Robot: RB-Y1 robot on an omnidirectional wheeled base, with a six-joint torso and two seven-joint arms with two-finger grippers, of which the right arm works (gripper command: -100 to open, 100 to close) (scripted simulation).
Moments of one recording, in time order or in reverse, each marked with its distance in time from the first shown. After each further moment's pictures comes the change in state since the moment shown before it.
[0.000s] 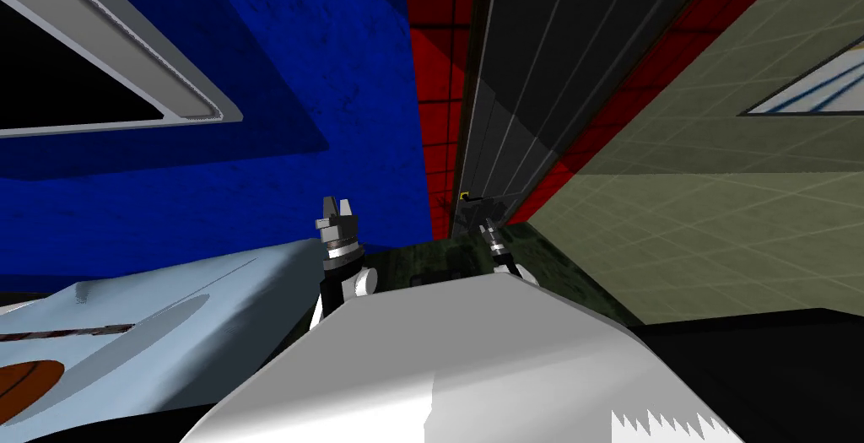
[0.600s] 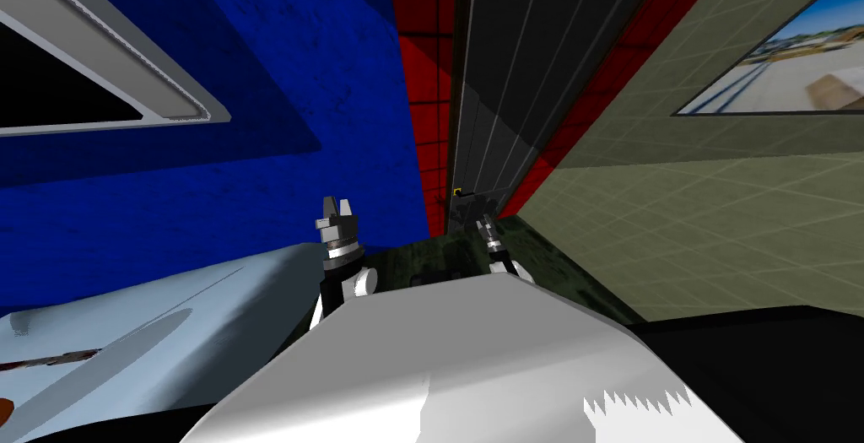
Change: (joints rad) arm 0.040 0.035 0.002 -0.171 0.007 0.047 0.021
